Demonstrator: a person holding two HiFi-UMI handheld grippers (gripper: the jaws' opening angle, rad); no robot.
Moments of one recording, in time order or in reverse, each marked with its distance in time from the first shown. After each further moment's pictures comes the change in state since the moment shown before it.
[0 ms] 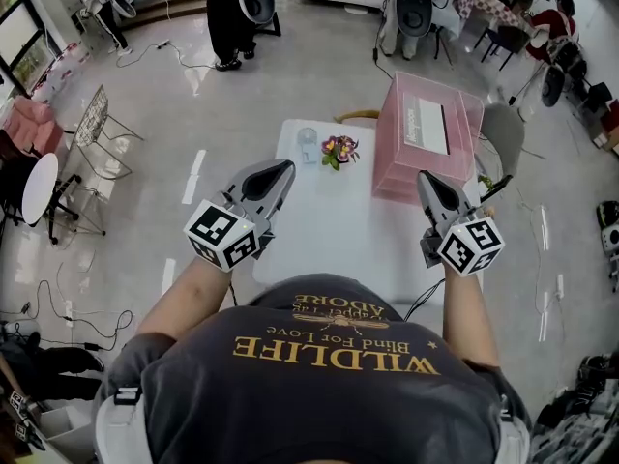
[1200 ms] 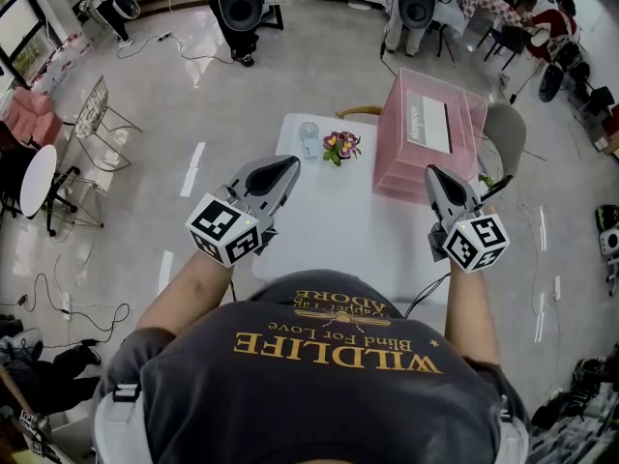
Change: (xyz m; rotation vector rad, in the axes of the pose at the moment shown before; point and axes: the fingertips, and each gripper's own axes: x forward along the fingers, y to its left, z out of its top) left arm 0.002 -0.001 -0.003 -0.013 -0.002 -0.015; right arm 0.002 -0.010 0.004 -0.085 0.025 -0.024
